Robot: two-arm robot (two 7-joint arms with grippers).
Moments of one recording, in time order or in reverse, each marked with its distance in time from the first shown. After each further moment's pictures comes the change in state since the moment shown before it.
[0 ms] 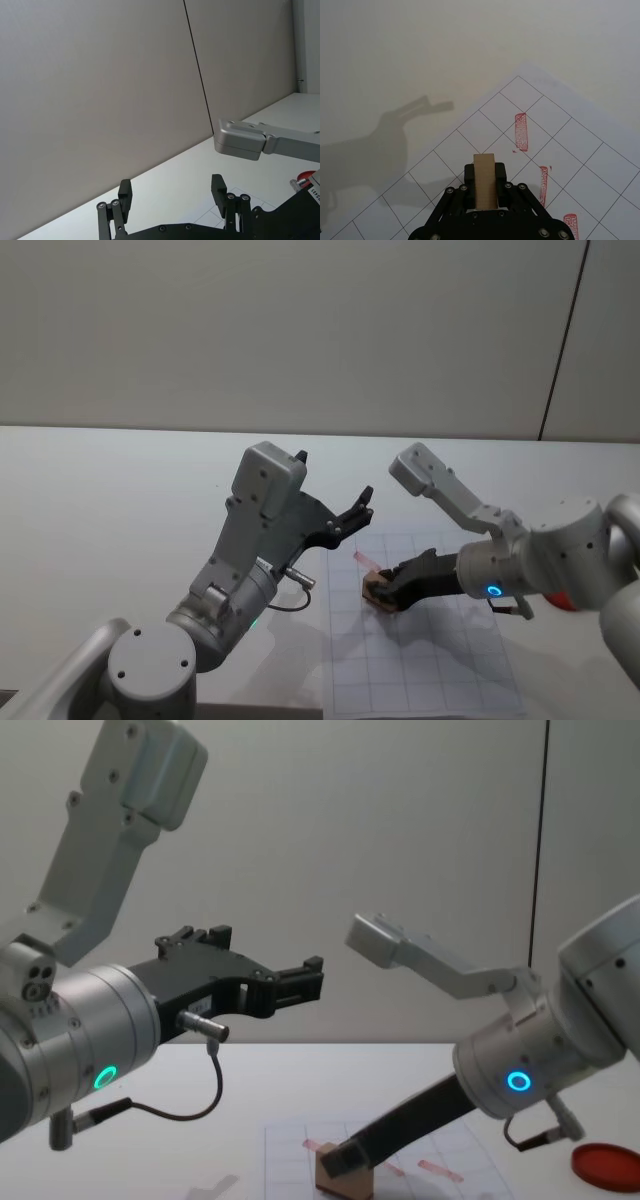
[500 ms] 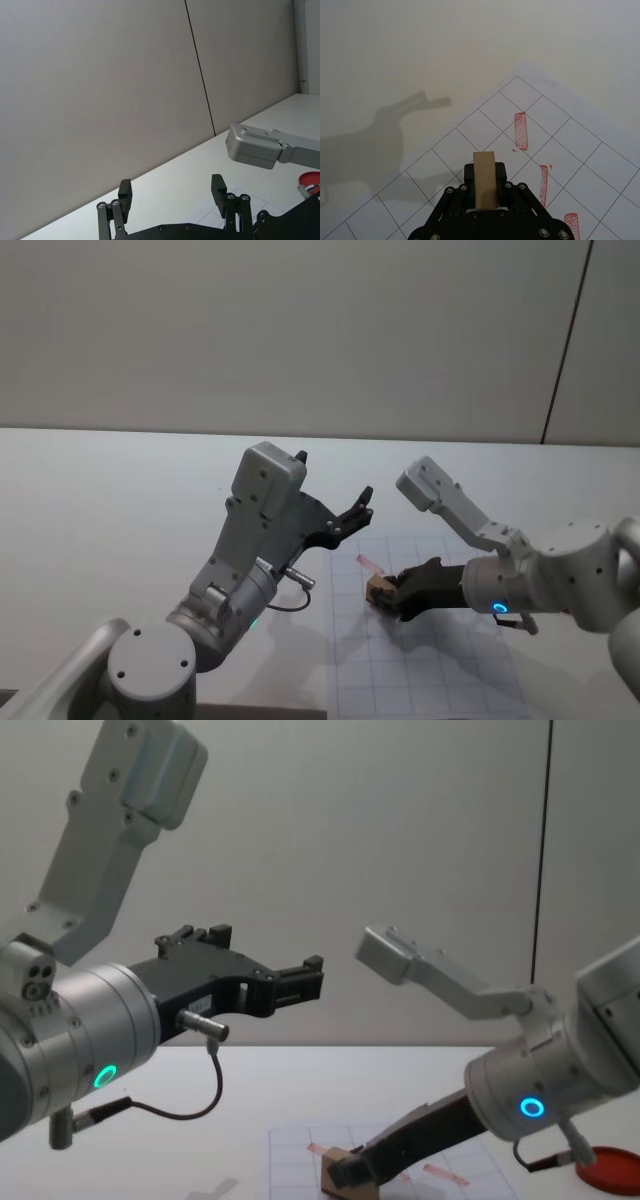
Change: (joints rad) left arm 0.000 0.000 0.000 0.000 0.000 0.000 0.000; right arm -0.046 0.025 -0.008 -0.030 0.017 -0.058 -0.037
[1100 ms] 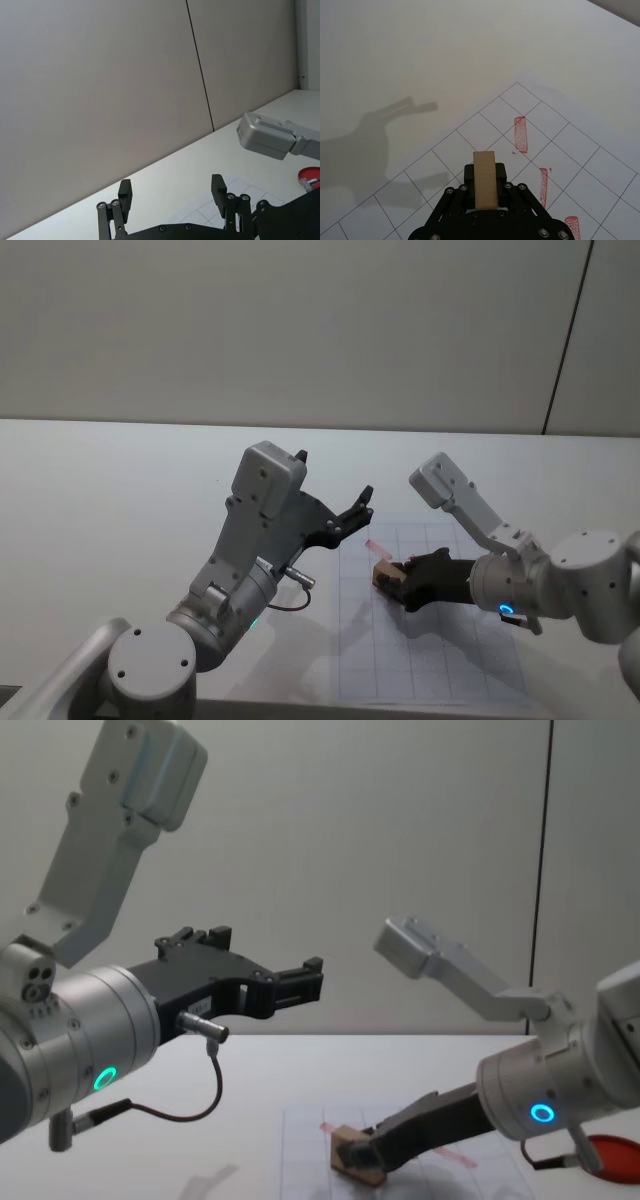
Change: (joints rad) left arm 0.000 0.000 0.000 0.000 0.000 0.000 0.000; right arm -0.033 0.021 0.010 -0.031 0.046 -0.098 -0.083
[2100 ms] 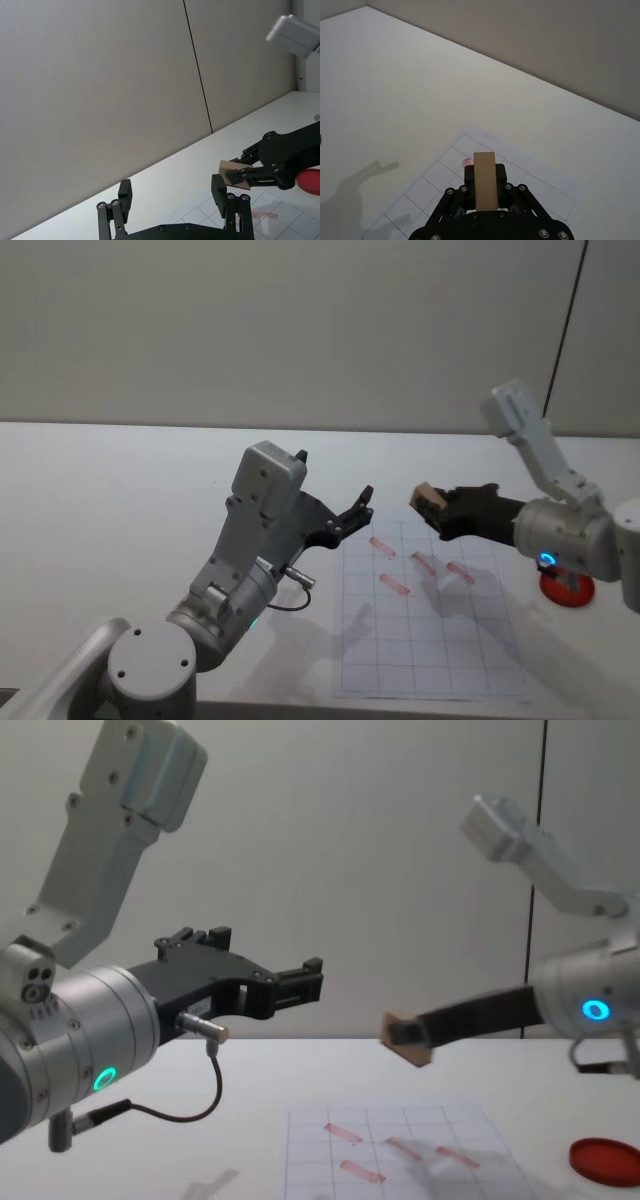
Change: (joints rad) left arm 0.000 0.000 0.000 0.000 0.000 0.000 0.000; right arm -0.046 0.066 0.094 -0.214 0.163 0.040 -0.172
